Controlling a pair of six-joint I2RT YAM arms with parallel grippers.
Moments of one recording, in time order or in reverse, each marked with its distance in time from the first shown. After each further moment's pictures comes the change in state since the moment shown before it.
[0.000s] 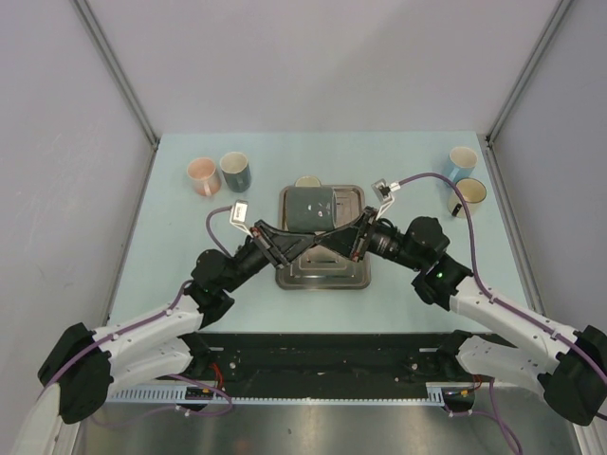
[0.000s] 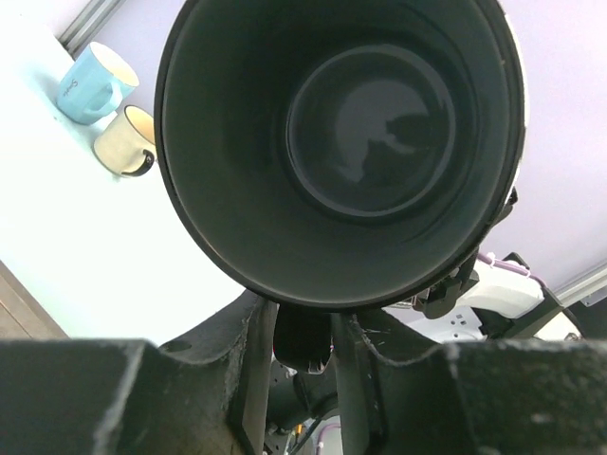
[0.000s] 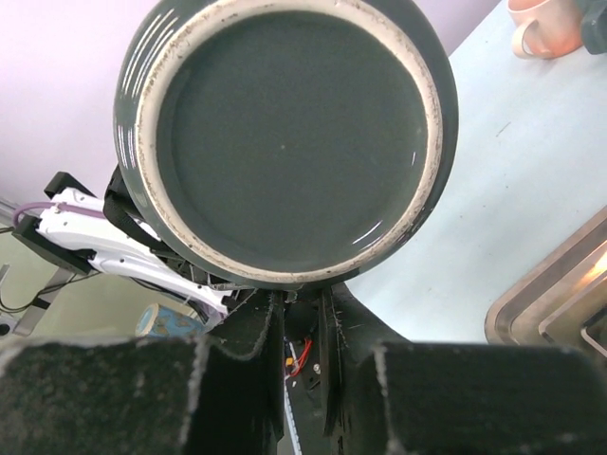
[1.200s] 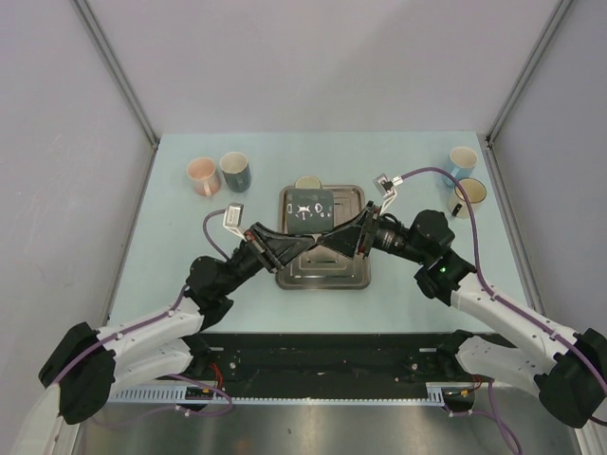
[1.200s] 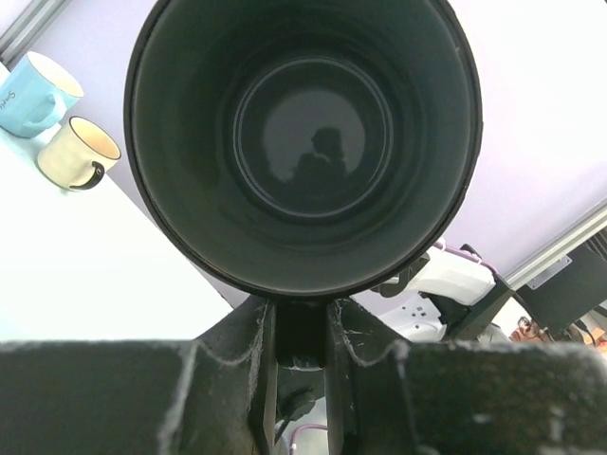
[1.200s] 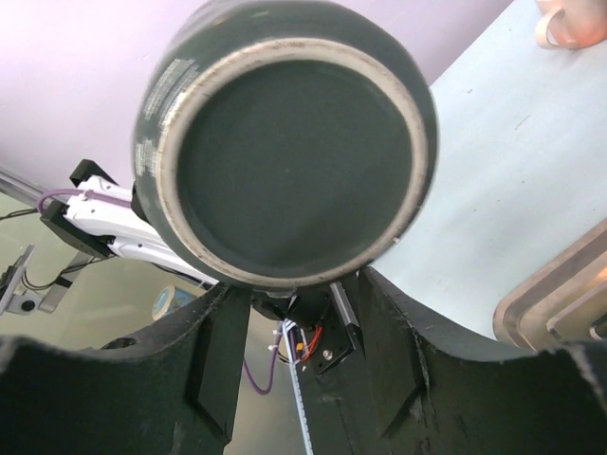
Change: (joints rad) left arm 0.023 0.016 -0.048 0.164 0.072 -0.068; right arm -0.074 0.010 0.023 -0.005 -0.130 0.019
